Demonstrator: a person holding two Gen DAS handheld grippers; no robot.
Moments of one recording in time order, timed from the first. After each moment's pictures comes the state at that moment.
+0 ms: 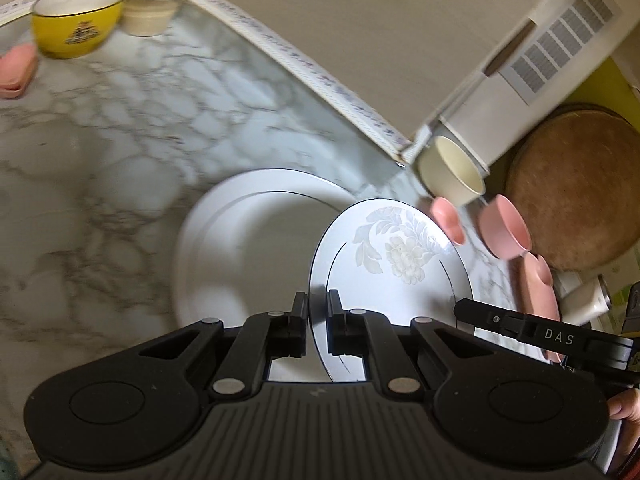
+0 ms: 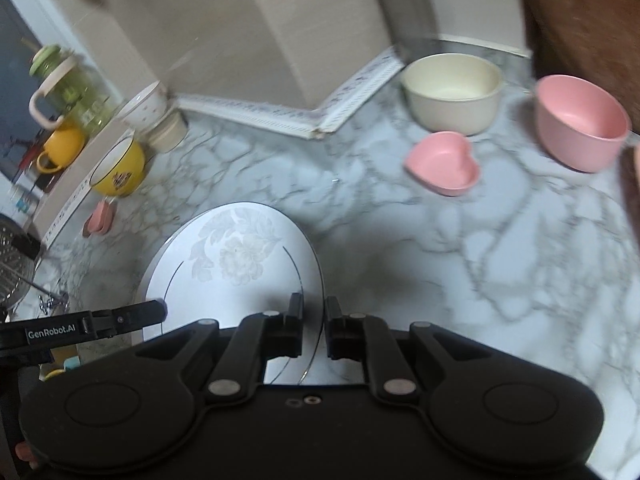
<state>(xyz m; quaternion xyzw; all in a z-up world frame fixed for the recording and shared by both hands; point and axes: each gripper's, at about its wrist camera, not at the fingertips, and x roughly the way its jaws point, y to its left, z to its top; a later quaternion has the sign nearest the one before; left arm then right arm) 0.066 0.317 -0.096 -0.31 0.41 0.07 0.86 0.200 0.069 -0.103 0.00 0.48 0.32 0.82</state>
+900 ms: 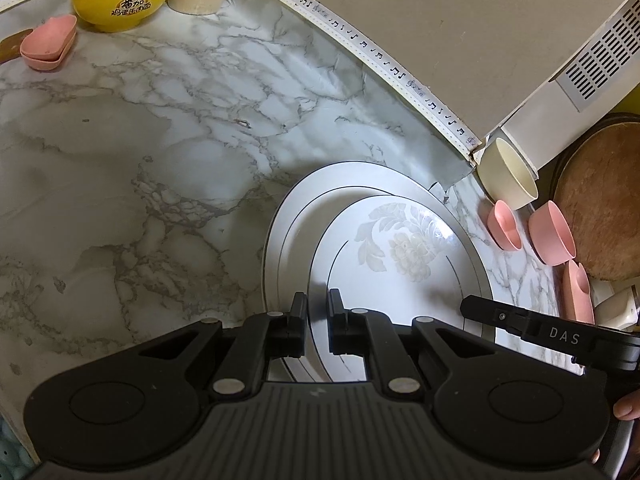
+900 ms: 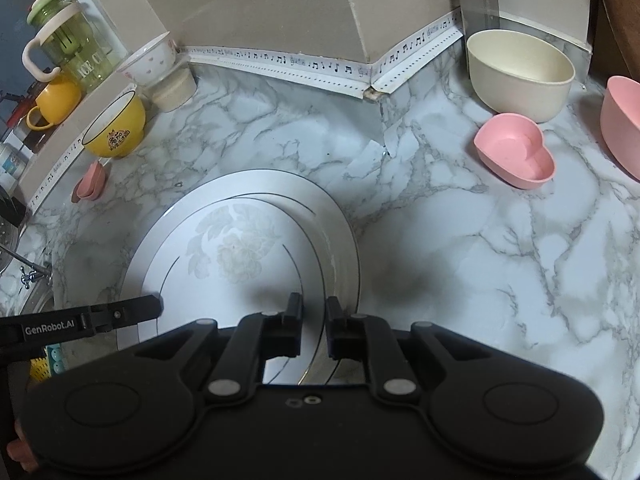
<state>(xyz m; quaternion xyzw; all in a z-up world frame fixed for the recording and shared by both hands) 0.066 0.348 -0.126 -0.31 0.43 0.11 0.84 0.207 0.118 -0.133 -0.04 0.50 0.32 0.81</state>
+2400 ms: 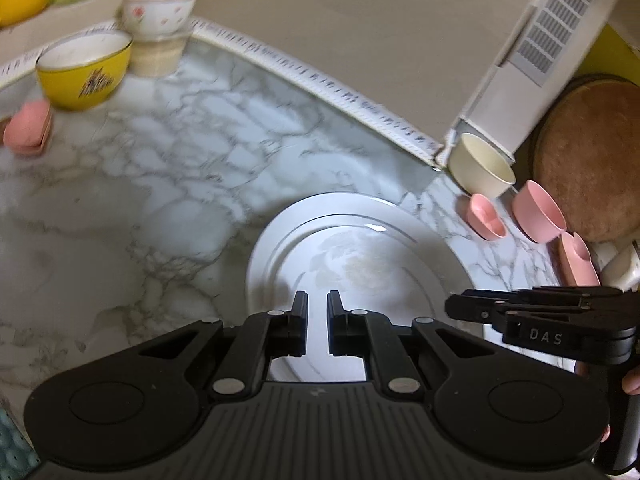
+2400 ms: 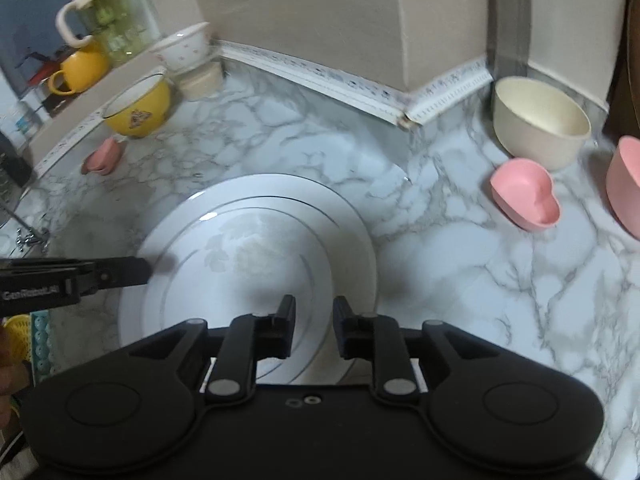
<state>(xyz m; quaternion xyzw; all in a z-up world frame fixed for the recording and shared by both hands) 0.066 0.327 -0.092 -0.21 0.40 0.08 0.89 0.181 0.131 -0.116 -0.11 0.44 0.35 0.82</state>
